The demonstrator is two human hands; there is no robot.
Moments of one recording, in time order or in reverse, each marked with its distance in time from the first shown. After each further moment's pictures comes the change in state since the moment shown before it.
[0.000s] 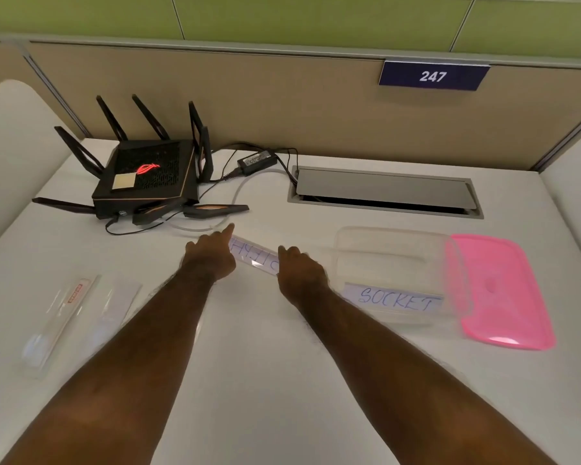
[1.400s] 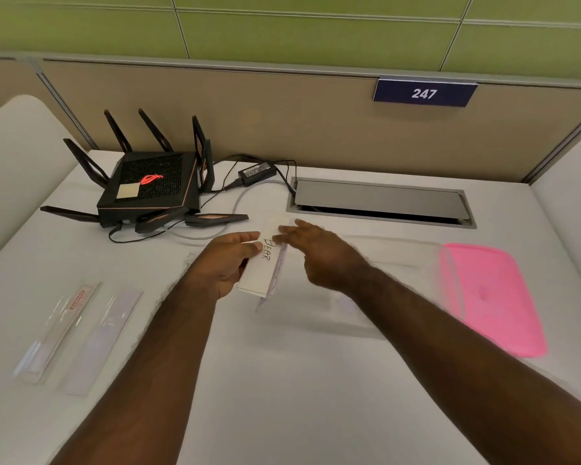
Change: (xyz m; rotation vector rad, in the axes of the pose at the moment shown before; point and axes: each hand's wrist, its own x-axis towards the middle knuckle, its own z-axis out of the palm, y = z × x) left_hand -0.067 0.053 -0.056 -1.572 -0.205 -0.197; right_hand -0.009 0.049 -0.078 0.166 0.082 -0.374
